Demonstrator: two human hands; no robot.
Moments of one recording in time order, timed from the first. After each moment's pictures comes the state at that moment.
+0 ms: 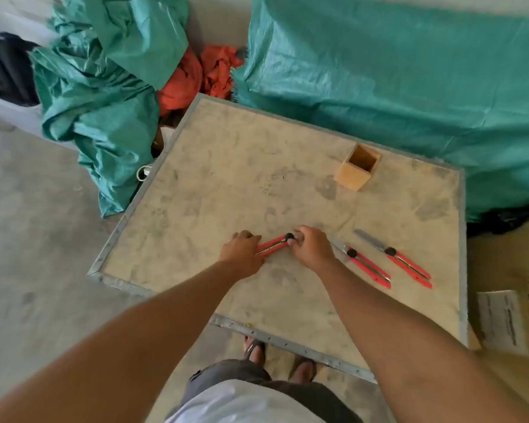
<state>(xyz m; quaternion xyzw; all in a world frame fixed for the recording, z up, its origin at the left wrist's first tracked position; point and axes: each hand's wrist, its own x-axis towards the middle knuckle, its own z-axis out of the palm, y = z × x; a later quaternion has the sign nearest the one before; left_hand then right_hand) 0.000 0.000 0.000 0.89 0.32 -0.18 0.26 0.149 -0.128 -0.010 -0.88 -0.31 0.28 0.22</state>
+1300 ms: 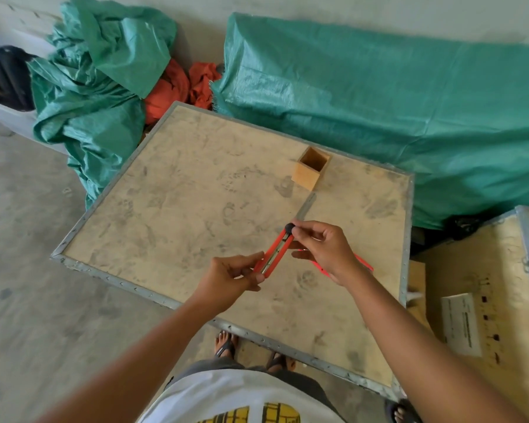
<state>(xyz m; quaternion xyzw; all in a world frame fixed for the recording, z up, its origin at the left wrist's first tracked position) -0.007 -0.168 0.113 0.64 0.33 0.09 0.69 0.201 -0.275 0.117 -0.66 -0.16 0.45 0.58</state>
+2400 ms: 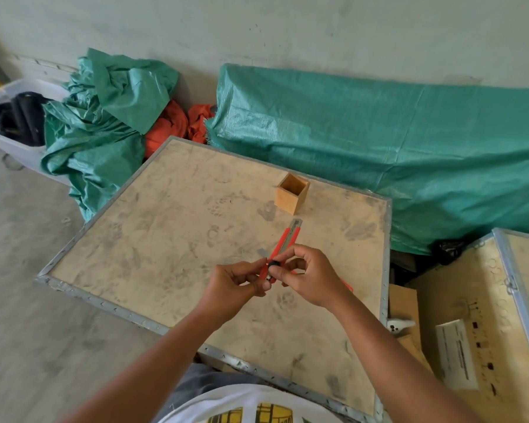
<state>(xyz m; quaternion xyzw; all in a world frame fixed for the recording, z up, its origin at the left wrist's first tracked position) 0.040 -0.212 0.134 0.63 0.30 0.19 0.69 0.202 -0.320 0.139 -0.72 -0.37 0.33 0.48</state>
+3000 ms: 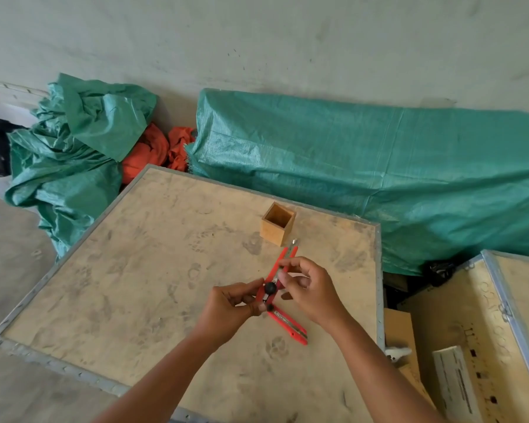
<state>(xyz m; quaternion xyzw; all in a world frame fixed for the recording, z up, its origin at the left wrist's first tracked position) 0.108 -0.165 0.124 0.67 0.31 0.15 0.66 0.263 -0.284 0.139 -0.75 -0.27 0.31 0.52</state>
